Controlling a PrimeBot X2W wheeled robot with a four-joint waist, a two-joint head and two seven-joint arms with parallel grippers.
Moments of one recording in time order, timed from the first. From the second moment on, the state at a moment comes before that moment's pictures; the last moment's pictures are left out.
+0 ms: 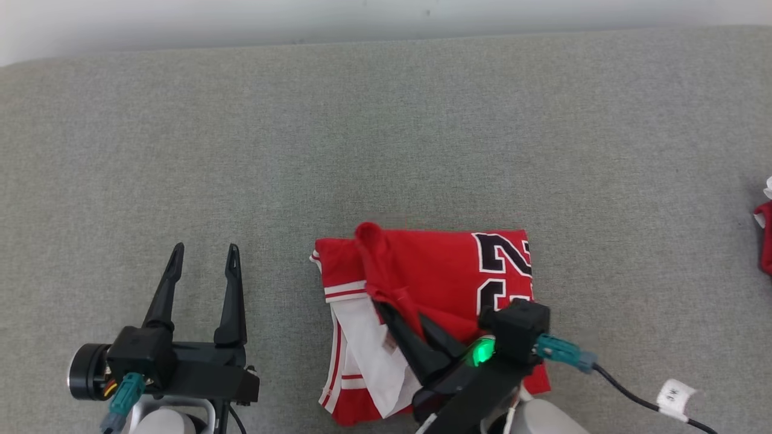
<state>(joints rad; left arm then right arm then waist) -0.31 0.22 -0.29 0.01 -0.28 0.26 -0.26 -0.33 -0.17 0.80 0.02 0.63 0.13 -0.09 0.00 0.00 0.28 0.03</state>
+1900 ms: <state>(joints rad) -0.17 0.26 -0.25 -0.07 -0.25 0.30 -0.25 -0.12 -0.35 0.24 -0.05 0.36 0.13 -0.18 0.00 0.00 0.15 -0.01</state>
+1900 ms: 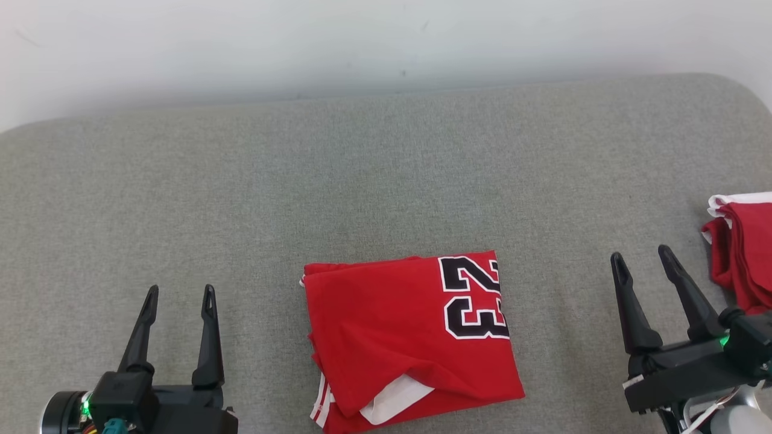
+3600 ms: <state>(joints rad) -0.26 0.21 -0.31 -0.02 -0.25 0.28 -0.26 -0.50 -0.36 1.20 0.30 0.64 0.13 -0.21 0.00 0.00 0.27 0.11</state>
